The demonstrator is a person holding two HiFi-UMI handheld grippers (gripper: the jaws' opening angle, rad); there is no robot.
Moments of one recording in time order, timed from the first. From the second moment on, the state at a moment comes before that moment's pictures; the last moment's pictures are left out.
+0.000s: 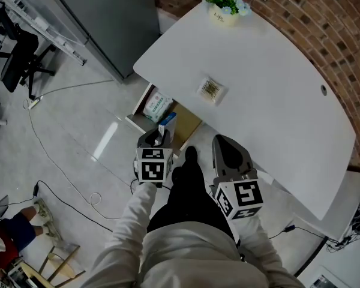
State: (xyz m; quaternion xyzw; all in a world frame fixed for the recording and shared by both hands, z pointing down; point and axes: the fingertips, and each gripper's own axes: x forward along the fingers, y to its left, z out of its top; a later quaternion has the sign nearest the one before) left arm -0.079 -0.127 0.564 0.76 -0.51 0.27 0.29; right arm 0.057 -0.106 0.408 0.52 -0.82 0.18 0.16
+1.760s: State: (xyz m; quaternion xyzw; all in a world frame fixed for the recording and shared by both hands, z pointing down) left arm -0.027 -0.170 0.761 0.71 -0.46 0.42 0.34; right arm 0.073 -0.140 0.463 0.49 -0.82 0.22 0.20
